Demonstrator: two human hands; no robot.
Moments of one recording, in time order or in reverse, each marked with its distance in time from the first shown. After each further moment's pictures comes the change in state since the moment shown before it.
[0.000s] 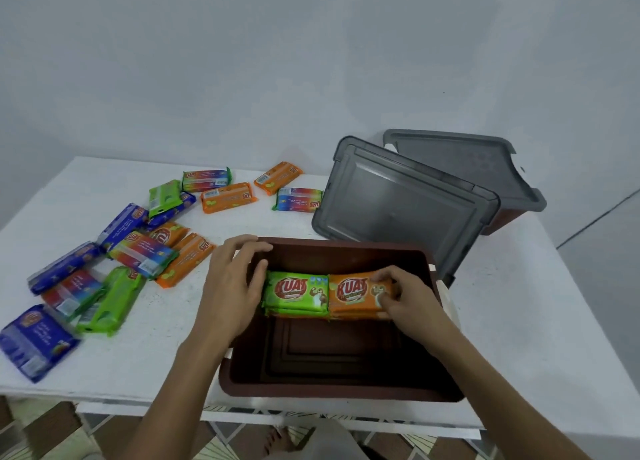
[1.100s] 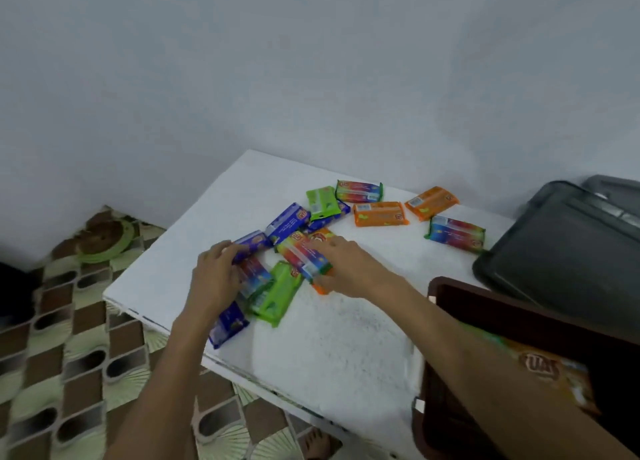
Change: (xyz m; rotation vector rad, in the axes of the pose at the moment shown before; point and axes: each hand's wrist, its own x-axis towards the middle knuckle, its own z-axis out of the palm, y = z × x) left_hand -0.018 -0.253 -0.142 0.271 -0.011 -0.515; right_hand 0.115 -0.216 0.249 -0.610 -0.437 -0.663
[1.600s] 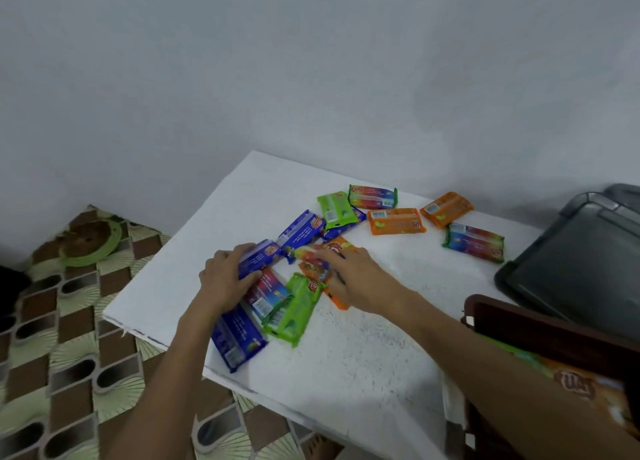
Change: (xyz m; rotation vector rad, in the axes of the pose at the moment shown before) left_hand 0.048 -0.036 0.006 -0.020 -0.208 -0.050; right_hand 0.026 -0.007 0.018 -0.013 0.065 -0.023
